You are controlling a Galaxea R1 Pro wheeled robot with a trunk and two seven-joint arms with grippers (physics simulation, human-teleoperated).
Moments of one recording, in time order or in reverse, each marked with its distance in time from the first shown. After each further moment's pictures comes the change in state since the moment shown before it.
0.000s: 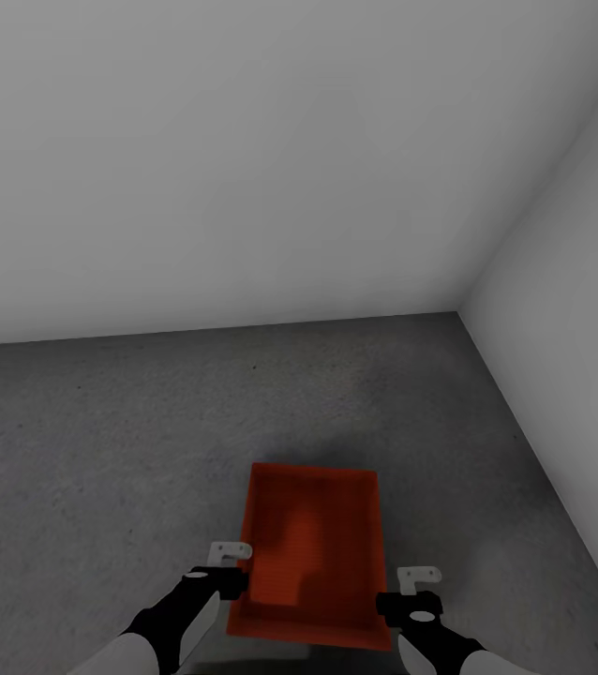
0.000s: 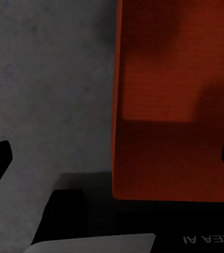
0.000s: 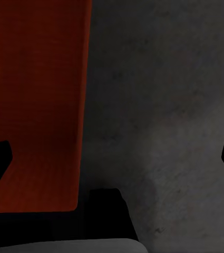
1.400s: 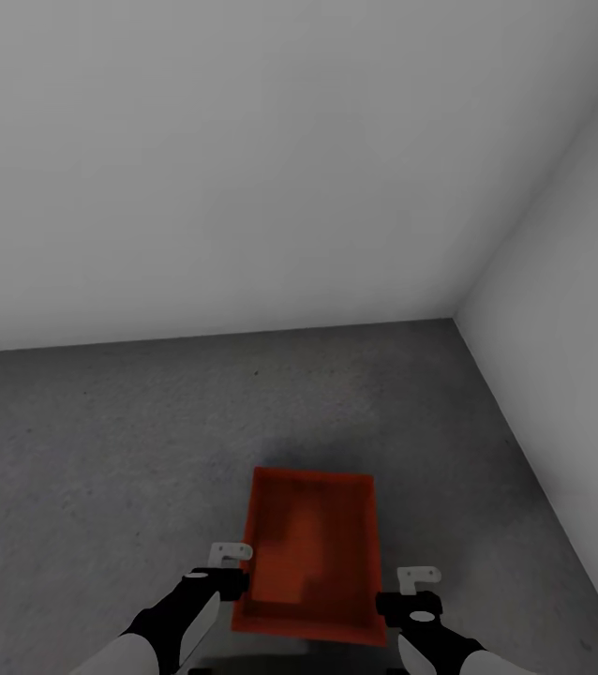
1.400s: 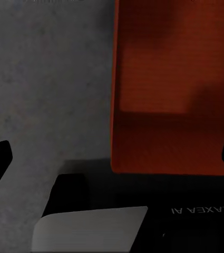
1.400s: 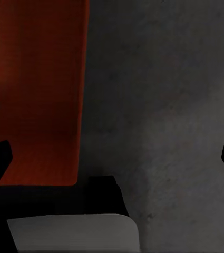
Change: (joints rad) left arm 0.000 0.000 0.000 0.002 0.000 0.006 -0.004; right arm 0.000 0.000 0.000 0.000 0.000 0.000 0.000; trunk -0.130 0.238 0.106
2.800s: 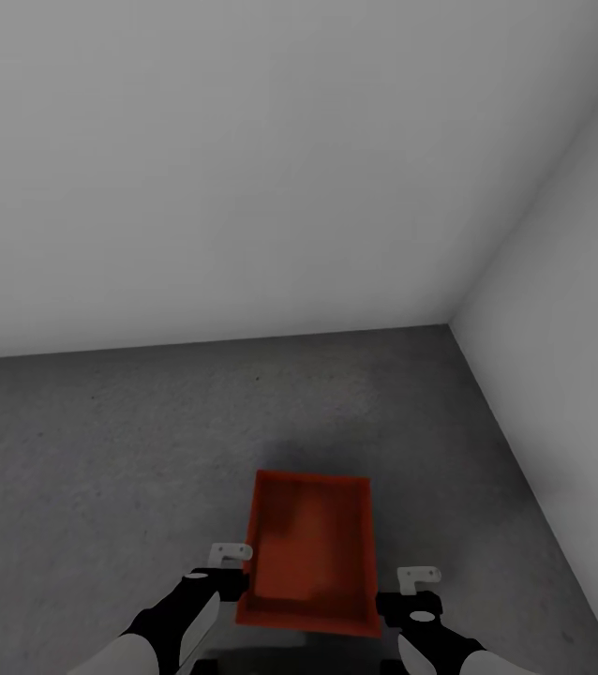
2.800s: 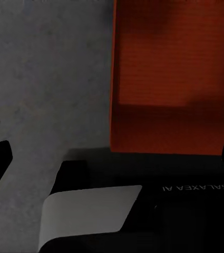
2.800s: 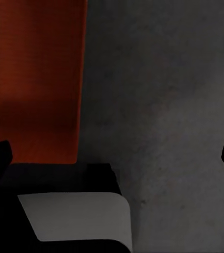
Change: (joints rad) left arm 0.000 0.000 0.000 0.003 0.000 -0.005 -0.003; right arm 0.000 0.000 0.000 0.000 0.000 0.000 0.000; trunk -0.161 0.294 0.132
